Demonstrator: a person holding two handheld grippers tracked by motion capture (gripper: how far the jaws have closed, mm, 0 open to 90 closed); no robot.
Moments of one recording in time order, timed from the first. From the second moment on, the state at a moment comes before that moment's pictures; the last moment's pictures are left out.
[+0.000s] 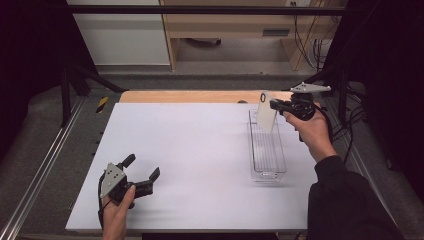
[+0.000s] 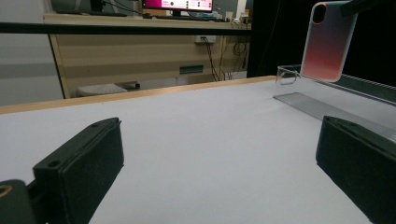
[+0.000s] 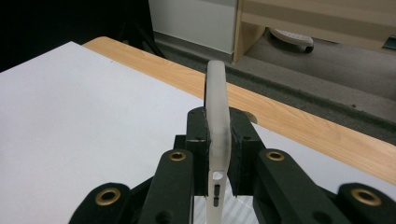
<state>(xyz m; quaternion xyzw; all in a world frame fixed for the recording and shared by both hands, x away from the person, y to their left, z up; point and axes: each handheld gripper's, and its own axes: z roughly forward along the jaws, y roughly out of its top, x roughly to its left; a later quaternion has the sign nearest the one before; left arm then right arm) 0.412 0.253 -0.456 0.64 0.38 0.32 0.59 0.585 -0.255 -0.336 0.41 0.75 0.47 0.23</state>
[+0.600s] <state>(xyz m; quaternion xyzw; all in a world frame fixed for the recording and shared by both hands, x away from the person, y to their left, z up) 0.412 0.253 -0.457 0.64 0.38 0.31 0.59 0.611 -0.247 -0.362 0.40 0.75 0.46 0.23</state>
